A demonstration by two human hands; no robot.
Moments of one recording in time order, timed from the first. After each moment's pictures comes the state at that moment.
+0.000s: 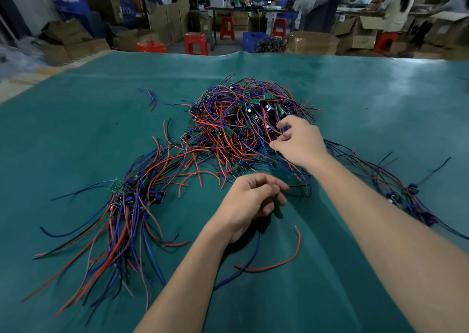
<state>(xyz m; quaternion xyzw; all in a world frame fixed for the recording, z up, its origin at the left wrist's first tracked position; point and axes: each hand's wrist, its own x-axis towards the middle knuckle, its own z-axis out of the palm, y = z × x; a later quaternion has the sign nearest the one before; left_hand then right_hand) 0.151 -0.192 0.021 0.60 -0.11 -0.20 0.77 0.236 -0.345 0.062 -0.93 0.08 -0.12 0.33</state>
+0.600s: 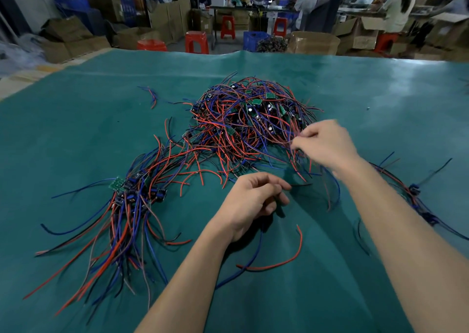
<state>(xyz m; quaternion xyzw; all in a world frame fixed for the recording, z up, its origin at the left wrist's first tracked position) 0.151 -0.191 0.021 0.60 -0.10 -0.20 0.76 0.208 -0.367 0.082 -0.93 0.13 -0.13 0.33</state>
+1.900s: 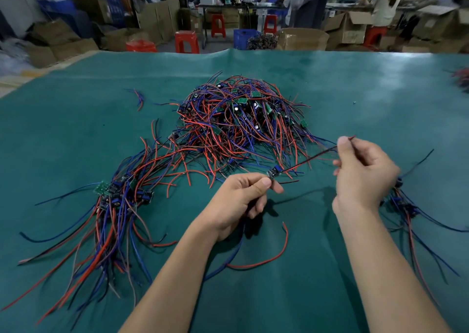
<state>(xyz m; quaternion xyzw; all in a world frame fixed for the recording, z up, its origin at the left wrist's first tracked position) 0.152 -0.188 0.016 0.64 -0.20 -0.19 0.72 0.146 -0.389 0.037 -0.58 0.22 -0.45 0.65</state>
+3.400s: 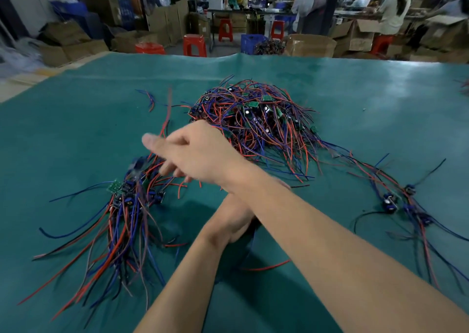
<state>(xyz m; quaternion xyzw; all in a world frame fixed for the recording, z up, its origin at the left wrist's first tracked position) 0.148 -0.184 0.017 0.60 -0.16 -0.19 0.76 0.175 -0.188 0.111 -0.84 -0.17 0.06 0.50</state>
